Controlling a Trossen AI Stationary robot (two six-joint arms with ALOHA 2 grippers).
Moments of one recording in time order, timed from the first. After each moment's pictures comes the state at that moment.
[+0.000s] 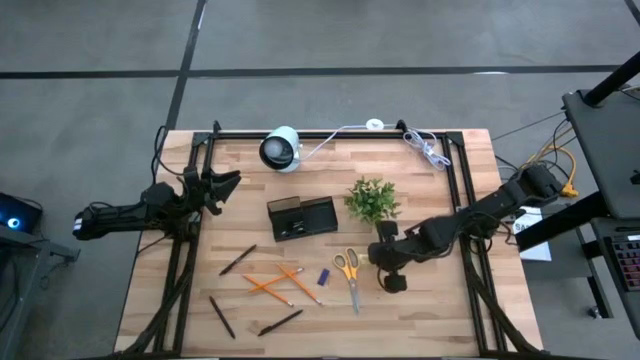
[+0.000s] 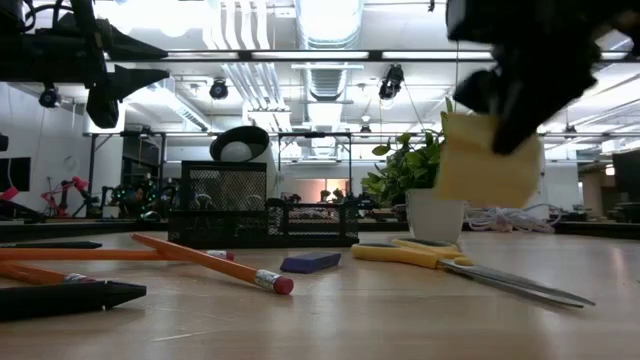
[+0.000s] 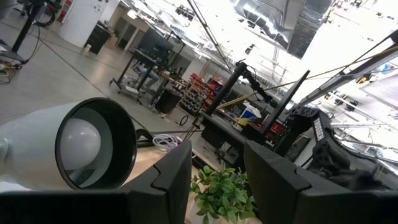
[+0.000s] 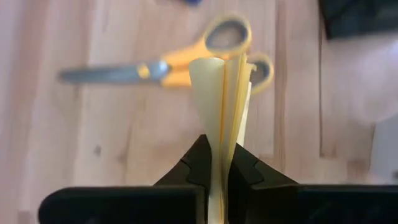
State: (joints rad) left arm 0.06 0.07 0.11 0.15 -0.43 -0.51; right arm 0.40 1.49 0.93 -0.54 0.15 0.33
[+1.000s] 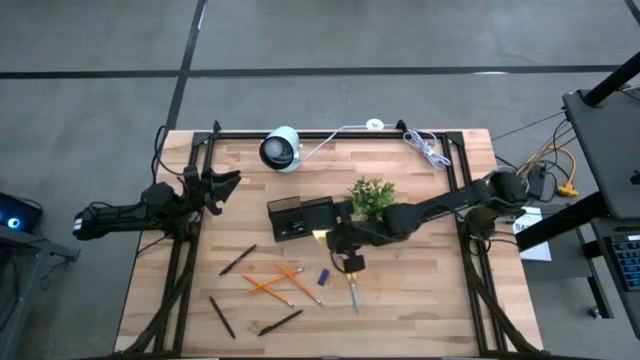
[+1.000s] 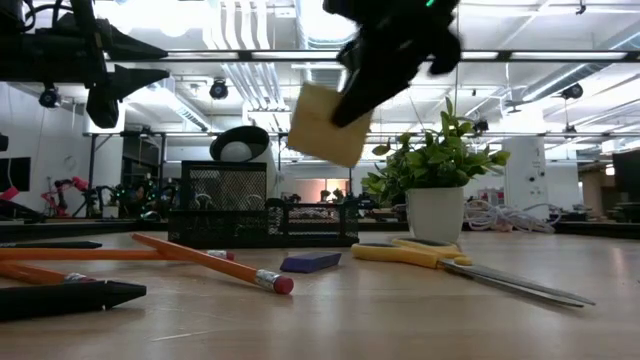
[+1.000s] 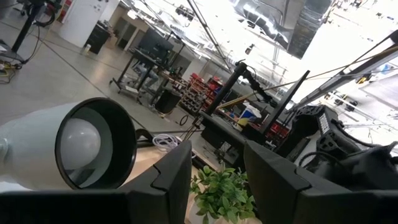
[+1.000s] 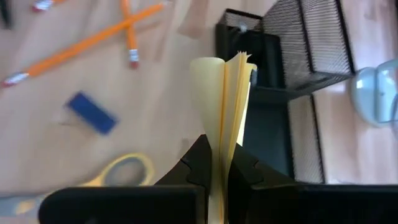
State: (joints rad) left arm 0.06 0.07 0.11 0.15 -0.42 -0.51; right arm 0.21 1.77 1.31 -0.49 0.26 -0.12
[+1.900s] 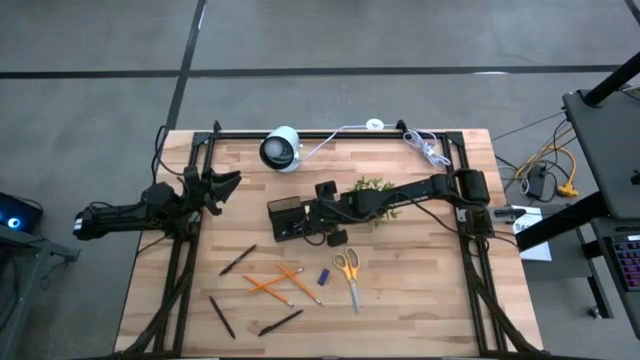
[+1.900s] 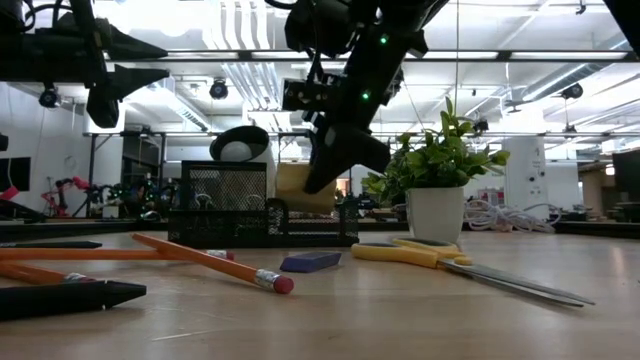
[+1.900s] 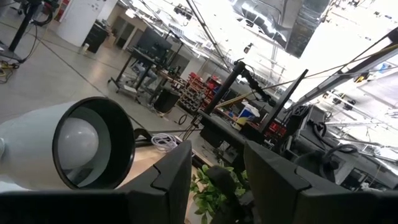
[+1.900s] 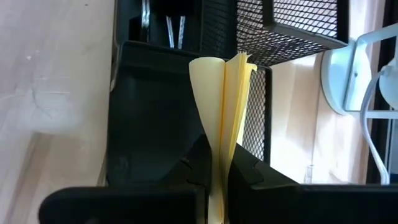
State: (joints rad) left arm 0.06 0.07 0.11 0.15 -0.42 -0.51; right arm 0.03 2.01 1.45 -0.50 0.32 -0.35
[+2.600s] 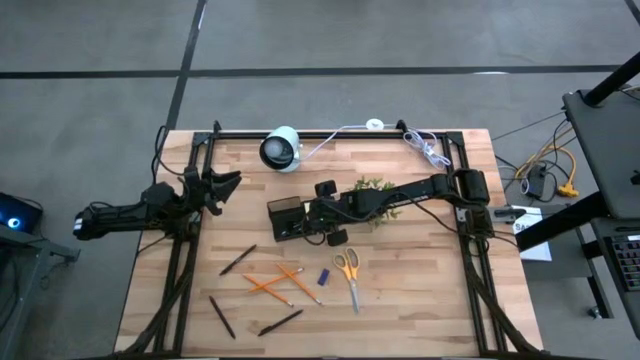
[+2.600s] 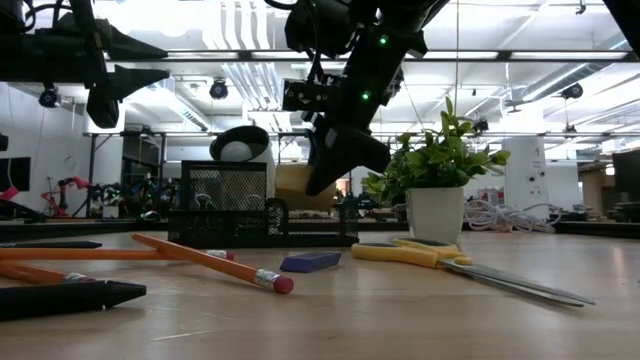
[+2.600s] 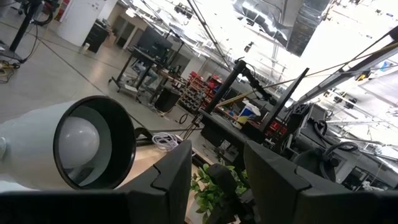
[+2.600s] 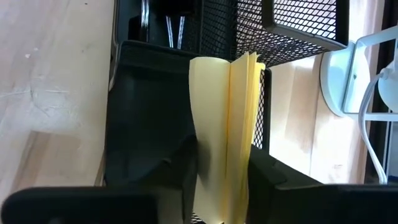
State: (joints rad) left arm 0.06 0.07 0.11 0.14 -0.42 -0.51; right arm 0.03 2.01 1.45 -0.49 0.32 -0.37
